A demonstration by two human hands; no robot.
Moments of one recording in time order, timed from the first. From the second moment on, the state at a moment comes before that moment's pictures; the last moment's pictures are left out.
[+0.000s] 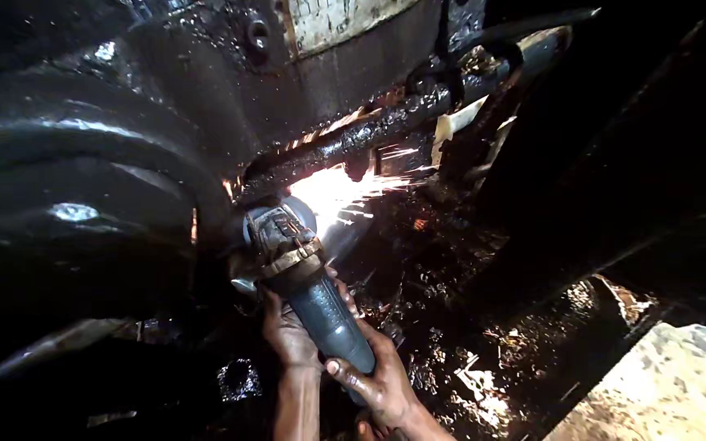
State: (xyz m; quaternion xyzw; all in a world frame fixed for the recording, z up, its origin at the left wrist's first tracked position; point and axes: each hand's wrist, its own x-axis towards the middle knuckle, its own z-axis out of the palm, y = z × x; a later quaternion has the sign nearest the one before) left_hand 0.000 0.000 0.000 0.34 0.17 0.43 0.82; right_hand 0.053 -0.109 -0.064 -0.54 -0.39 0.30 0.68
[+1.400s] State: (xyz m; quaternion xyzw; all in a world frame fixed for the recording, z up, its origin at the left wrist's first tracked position) left_hand 0.018 -0.008 0.005 0.33 0.29 0.48 0.76; right_hand 0.058 -0.111 -0.070 -0.50 -0.35 0.32 0.72
